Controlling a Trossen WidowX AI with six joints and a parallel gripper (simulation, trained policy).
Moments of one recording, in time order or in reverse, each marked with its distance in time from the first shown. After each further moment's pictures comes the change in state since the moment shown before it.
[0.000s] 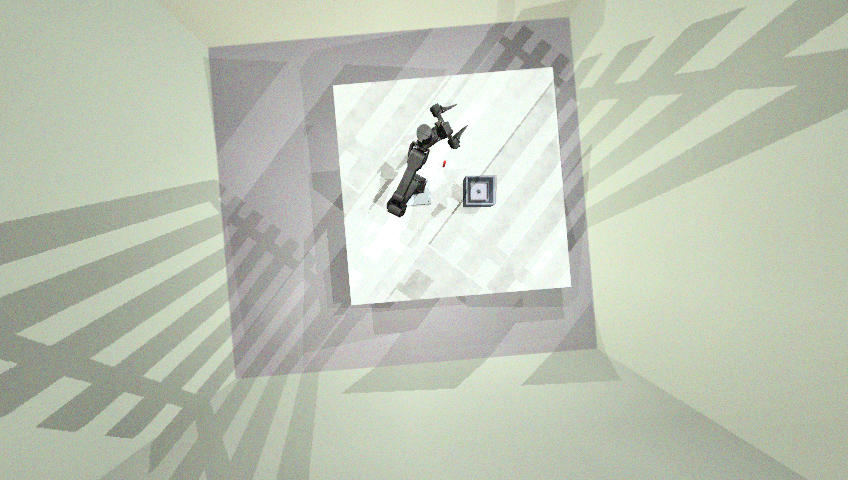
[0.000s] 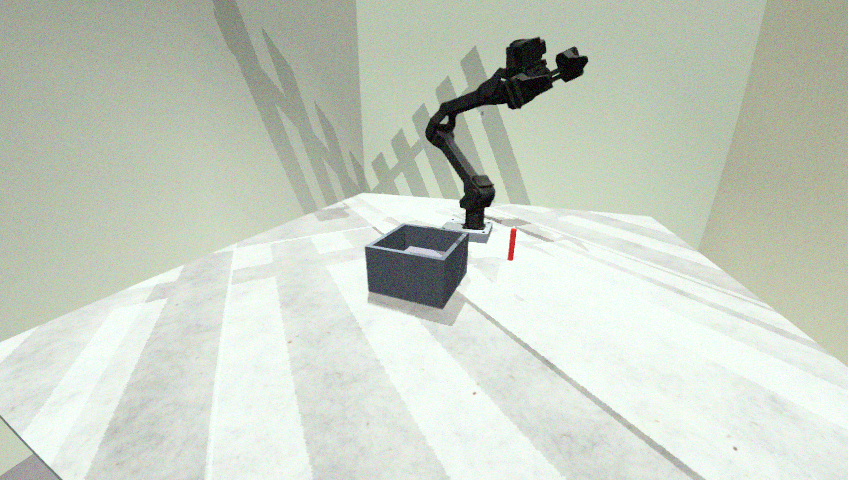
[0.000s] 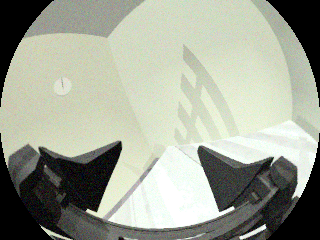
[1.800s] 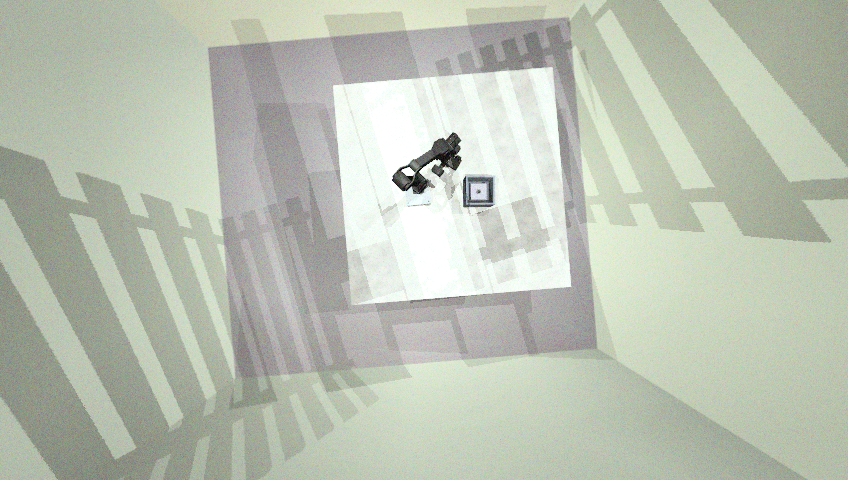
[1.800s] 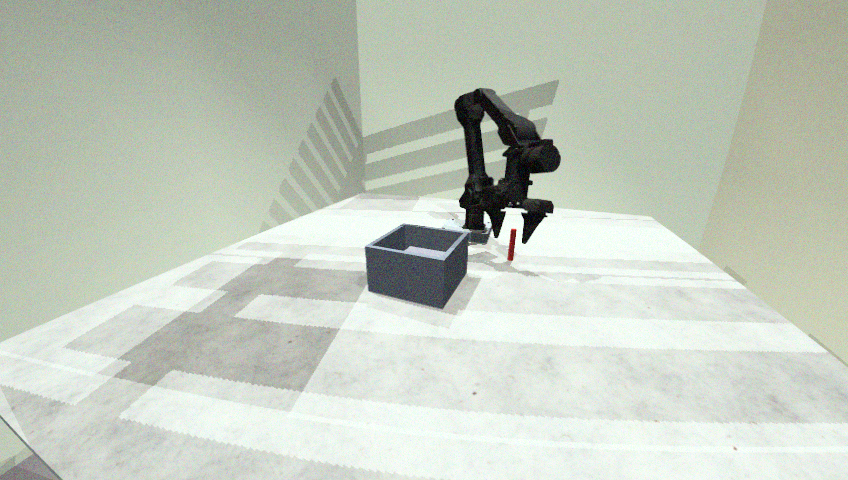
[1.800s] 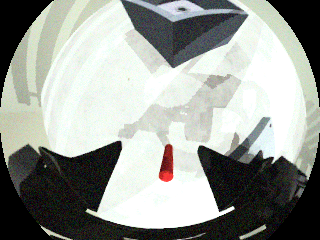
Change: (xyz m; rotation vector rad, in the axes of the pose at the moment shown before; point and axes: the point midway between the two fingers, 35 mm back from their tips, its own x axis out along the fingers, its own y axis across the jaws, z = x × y) arm -0.058 -0.193 -0.270 0.548 0.845 -1.162
